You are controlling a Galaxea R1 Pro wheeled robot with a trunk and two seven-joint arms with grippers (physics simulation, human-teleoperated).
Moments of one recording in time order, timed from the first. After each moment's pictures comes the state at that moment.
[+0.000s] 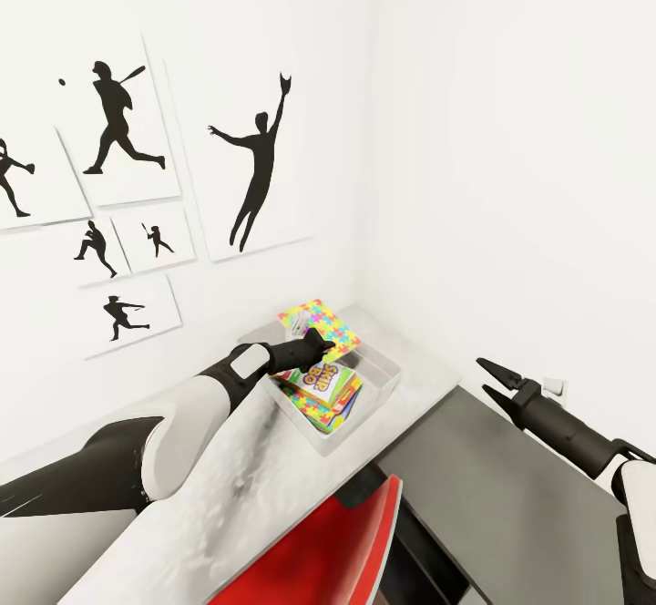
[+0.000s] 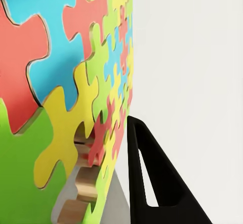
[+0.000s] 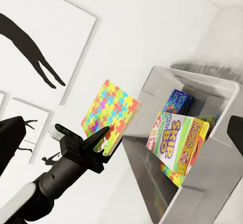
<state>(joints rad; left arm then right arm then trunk) -1.21 -0.17 0.17 -0.08 0.62 0.53 -0.42 -0.33 -0.08 -0.53 -1.58 -0.95 1.03 0.35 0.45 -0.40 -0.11</state>
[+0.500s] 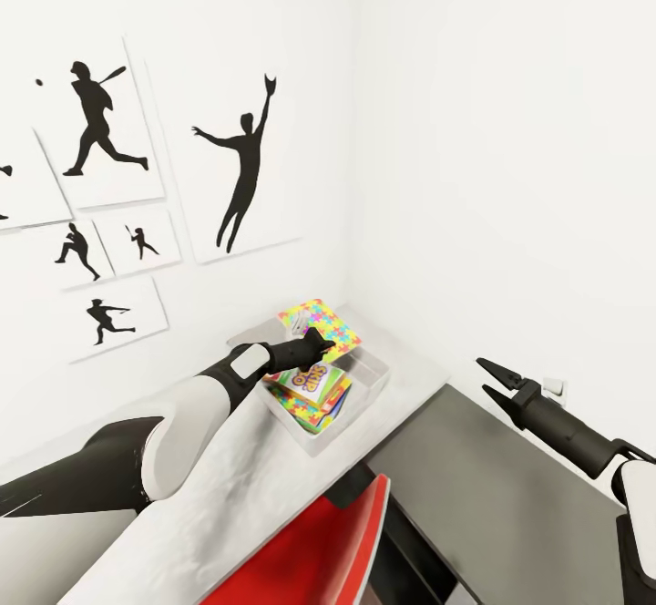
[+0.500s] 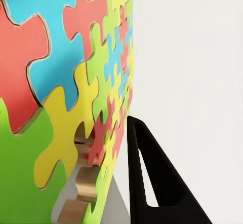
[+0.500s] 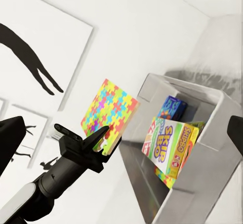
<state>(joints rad) -1.21 -0.17 0.17 -0.08 0.62 0.53 -0.43 -0.33 -0.08 -0.53 -1.58 -0.95 1.03 0.35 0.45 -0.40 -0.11</state>
